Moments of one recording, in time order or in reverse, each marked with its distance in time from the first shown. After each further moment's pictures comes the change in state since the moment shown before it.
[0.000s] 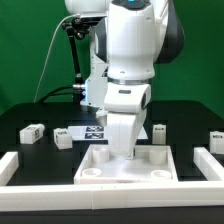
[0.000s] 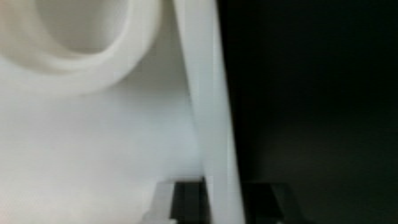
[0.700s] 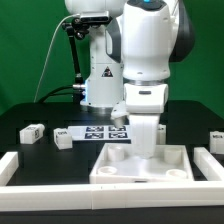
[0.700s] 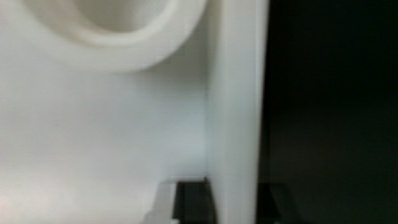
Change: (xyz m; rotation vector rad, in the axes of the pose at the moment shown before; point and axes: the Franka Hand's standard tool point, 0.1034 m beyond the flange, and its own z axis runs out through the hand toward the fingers) arm 0.035 -0.012 0.001 0.020 0.015 -0.111
